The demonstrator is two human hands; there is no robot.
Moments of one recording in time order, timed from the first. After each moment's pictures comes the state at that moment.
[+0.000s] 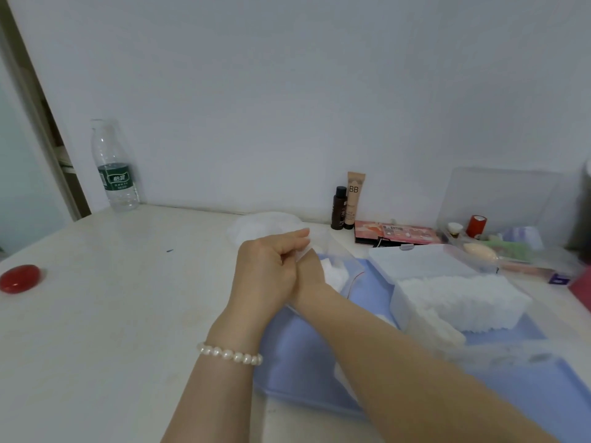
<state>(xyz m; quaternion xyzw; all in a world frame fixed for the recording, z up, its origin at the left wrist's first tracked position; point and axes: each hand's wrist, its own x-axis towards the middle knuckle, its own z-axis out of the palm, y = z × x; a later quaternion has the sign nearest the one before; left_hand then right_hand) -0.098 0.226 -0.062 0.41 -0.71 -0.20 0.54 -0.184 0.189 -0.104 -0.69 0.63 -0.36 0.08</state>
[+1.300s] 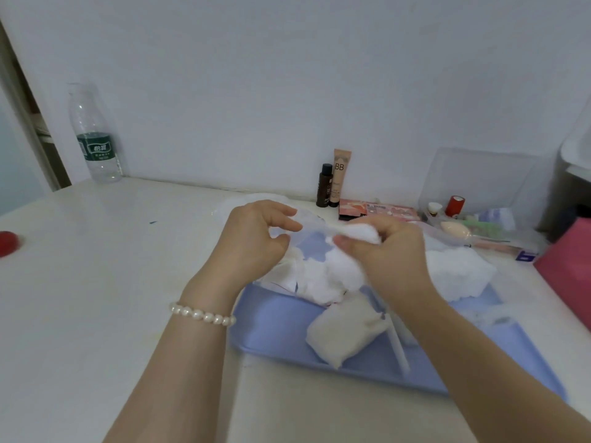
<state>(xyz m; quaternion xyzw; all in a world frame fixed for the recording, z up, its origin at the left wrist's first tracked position) -0.097 0.240 -0.048 0.42 -0.77 -0.20 0.44 -0.260 0.306 -0.047 -0.52 0.57 -0.60 0.22</state>
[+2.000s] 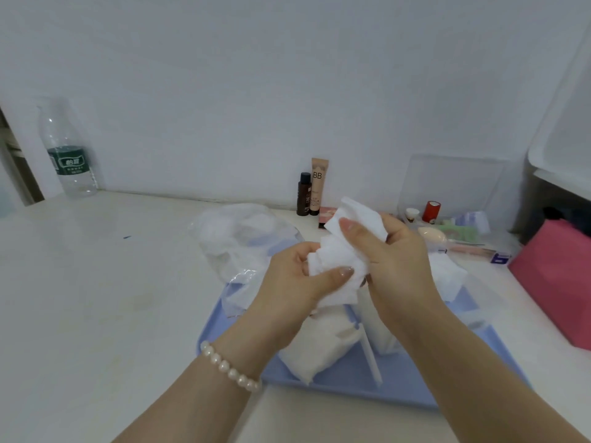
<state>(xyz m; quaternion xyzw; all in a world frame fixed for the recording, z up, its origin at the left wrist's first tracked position) -0.164 0.293 -0.059 0.31 -0.57 -0.63 0.43 -0.277 0.321 -0.034 -0.39 0.50 -0.70 0.33</state>
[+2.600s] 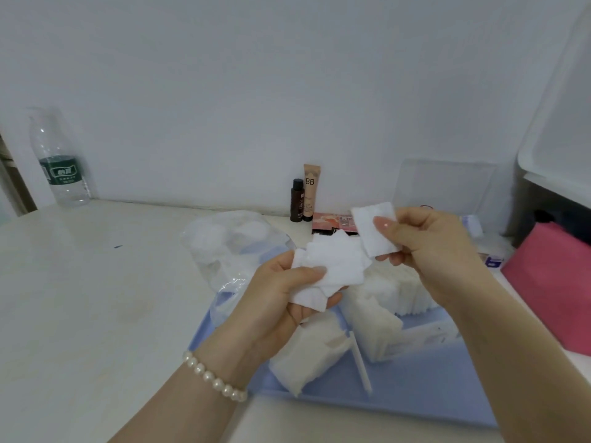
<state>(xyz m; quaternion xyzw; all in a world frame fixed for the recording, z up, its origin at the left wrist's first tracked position) -0.164 0.290 -0.053 0.24 -0.41 -0.78 0.41 -0.337 0.323 -0.012 -0.47 0.56 -0.61 0.29</state>
